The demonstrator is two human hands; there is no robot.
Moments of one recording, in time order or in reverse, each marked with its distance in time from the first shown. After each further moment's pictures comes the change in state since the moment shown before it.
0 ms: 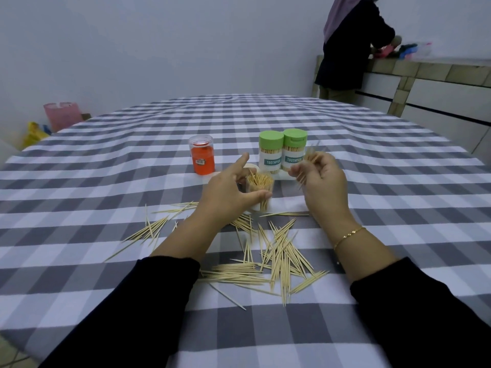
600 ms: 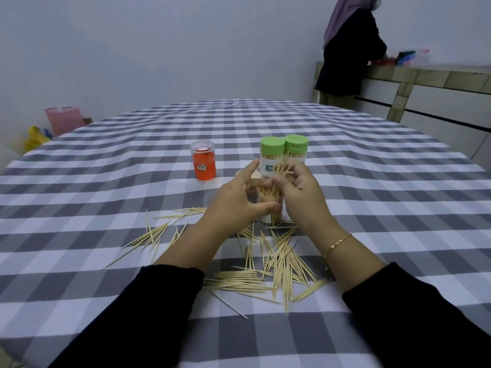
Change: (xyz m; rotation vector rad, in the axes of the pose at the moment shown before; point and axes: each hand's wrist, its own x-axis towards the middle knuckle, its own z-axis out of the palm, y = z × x) left_hand -0.003 0.005 0.006 -0.031 -0.067 0.059; right_hand -0.010 -0.005 0.022 0.122 -0.284 0.021
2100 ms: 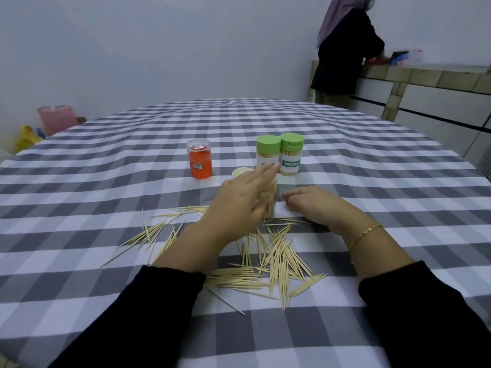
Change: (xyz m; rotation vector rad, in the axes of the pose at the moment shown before) left_hand -0.001 0.000 0.004 0.418 0.016 0.335; right_hand -0.001 -0.027 -0.035 -0.734 -0.351 0.424
